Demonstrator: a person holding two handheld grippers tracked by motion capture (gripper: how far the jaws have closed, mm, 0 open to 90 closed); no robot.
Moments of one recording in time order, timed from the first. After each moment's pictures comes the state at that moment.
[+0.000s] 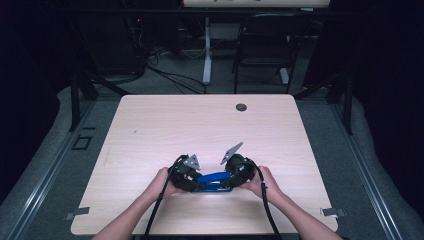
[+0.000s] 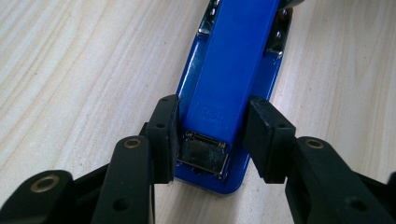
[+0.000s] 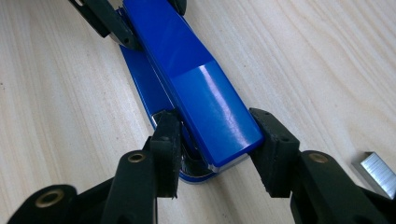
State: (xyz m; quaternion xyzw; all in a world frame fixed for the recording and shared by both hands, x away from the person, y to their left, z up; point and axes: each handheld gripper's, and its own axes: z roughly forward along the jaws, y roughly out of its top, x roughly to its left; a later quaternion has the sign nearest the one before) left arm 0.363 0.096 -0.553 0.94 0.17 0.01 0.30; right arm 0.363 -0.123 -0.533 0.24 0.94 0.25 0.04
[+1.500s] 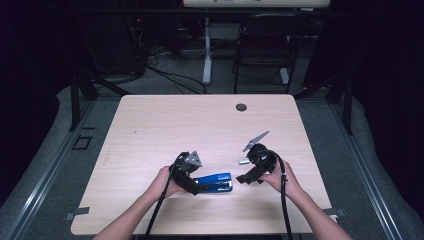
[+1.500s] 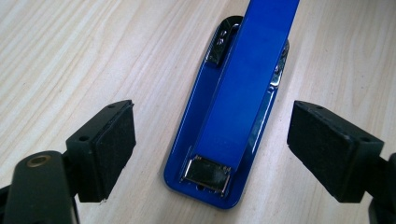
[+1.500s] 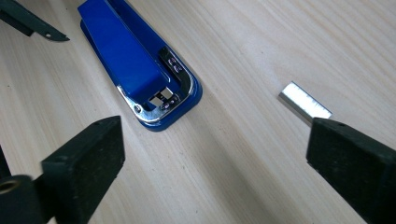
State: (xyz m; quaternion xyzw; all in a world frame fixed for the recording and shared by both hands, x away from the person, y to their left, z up) left arm 0.363 0.089 -0.540 0.93 0.19 0.03 0.31; right arm 0.379 -0.184 -0.513 0.32 0.91 0.26 0.01
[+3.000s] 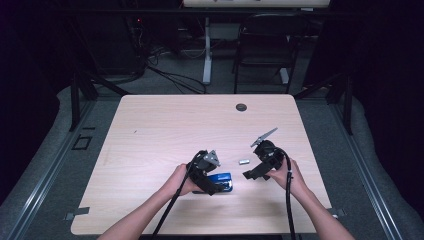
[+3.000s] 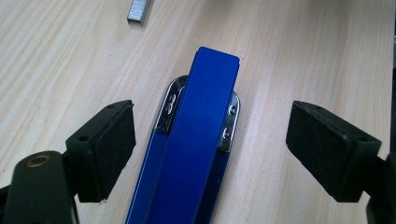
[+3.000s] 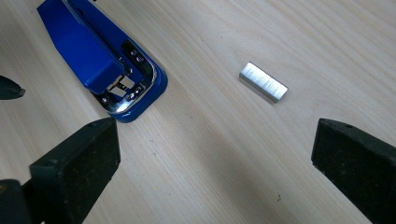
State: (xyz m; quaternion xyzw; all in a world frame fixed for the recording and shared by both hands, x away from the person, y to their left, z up) left arm 0.361 0.040 -0.525 0.94 0.16 0.01 0.31; right arm 0.387 -0.205 -0.511 0.36 0.90 0.25 0.02
